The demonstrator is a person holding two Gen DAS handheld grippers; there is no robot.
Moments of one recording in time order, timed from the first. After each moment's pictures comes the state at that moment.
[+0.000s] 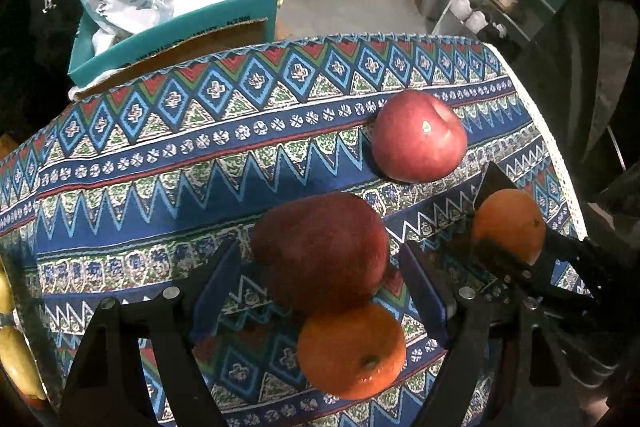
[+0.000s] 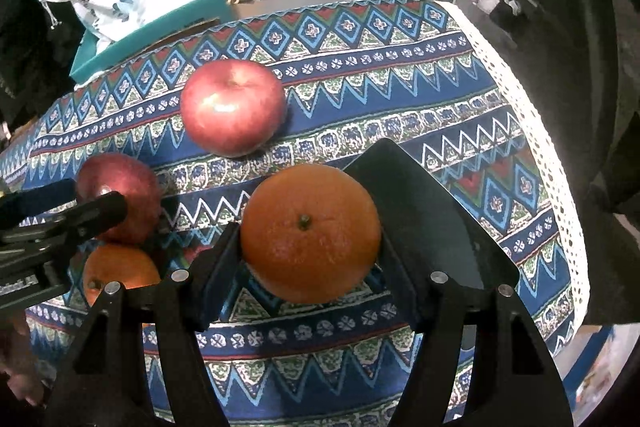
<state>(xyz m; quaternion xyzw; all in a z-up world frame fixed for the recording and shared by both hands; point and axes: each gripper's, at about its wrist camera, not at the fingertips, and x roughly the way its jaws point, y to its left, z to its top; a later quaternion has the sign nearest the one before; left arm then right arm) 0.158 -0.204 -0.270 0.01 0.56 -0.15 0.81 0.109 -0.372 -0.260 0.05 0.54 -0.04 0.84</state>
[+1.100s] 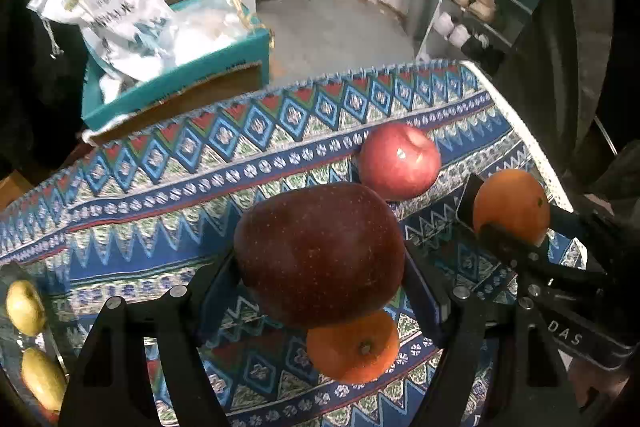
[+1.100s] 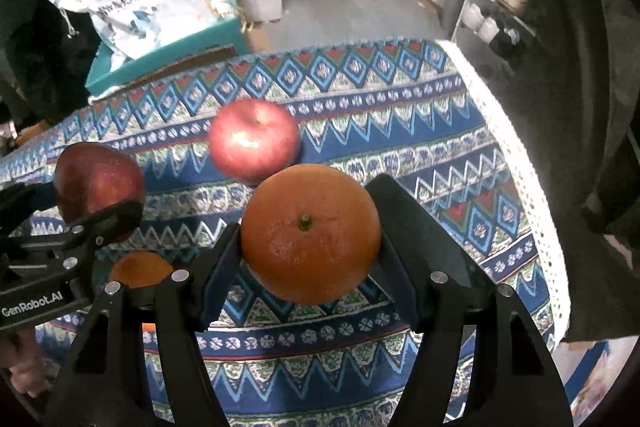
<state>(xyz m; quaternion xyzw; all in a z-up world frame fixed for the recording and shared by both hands) 0.144 -0.197 -0.231 0.04 0.50 -0.17 0.85 0.104 -0.361 -0.225 0.03 0.50 -0.03 0.86</state>
